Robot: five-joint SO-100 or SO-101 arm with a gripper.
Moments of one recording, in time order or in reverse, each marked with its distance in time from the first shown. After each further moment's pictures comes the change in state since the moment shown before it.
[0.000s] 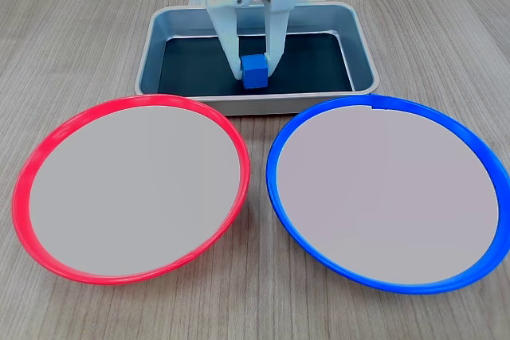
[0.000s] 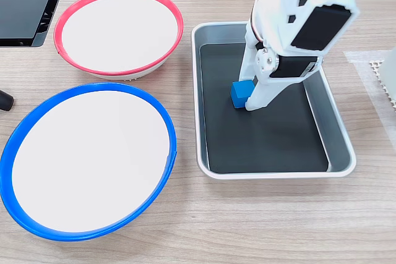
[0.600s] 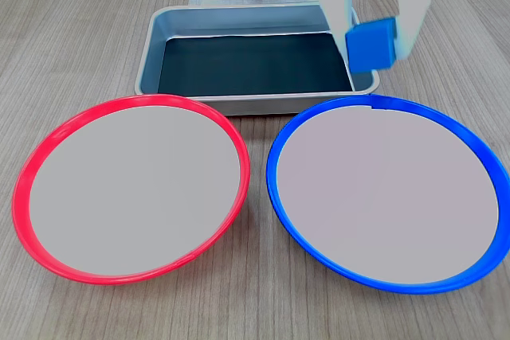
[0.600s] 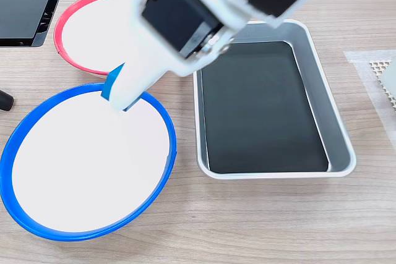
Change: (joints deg) arm -12.6 -15.6 -41.4 2.4 51.9
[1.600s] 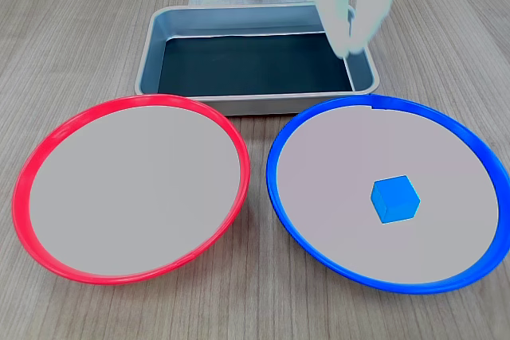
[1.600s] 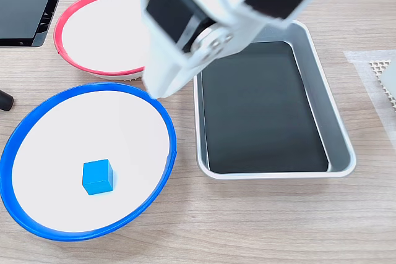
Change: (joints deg) arm 1.0 9.8 7.1 6.8 22.1
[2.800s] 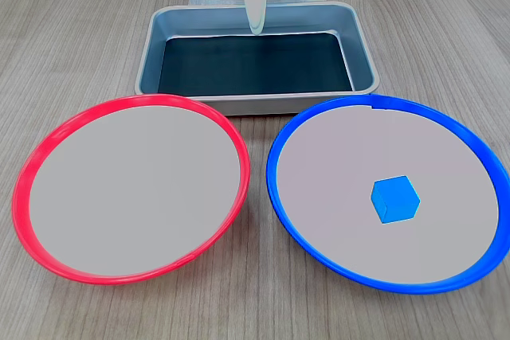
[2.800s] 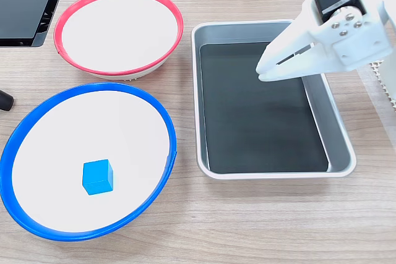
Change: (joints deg) arm 13.4 89.9 75.1 -3.0 29.7
